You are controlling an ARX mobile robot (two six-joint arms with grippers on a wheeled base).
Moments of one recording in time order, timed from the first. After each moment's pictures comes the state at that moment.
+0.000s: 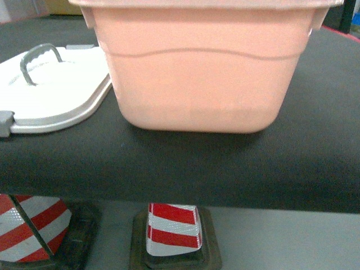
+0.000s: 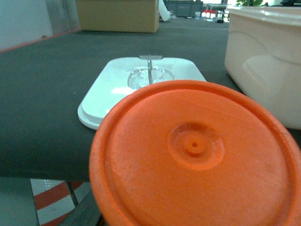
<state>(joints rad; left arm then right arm) 0.00 0.01 0.01 -0.01 0.00 0.00 0.00 0.00 0.01 0.00 0.00 0.00</state>
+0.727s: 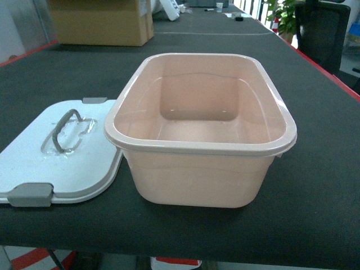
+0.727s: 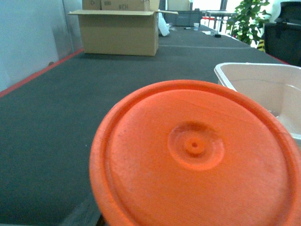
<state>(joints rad) 0.00 0.01 0.01 -0.01 0.00 0.00 0.00 0.00 0.01 0.00 0.00 0.00</state>
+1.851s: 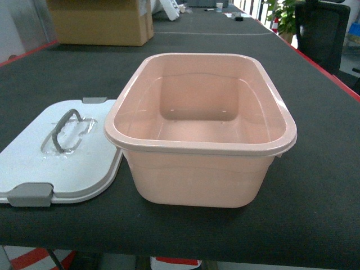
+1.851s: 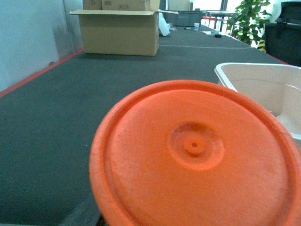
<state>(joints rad) 0.00 0.01 0.01 -0.01 0.00 0.00 0.00 0.00 0.01 -0.01 0.00 0.00</state>
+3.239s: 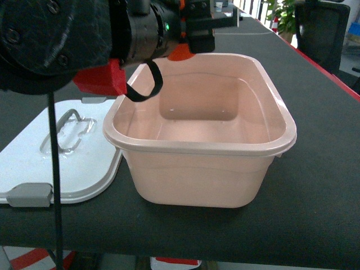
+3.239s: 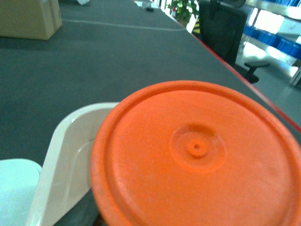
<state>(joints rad) -0.48 1.92 1.15 0.68 -0.21 -0.15 0.00 0.00 0.01 -0.01 0.00 0.00</state>
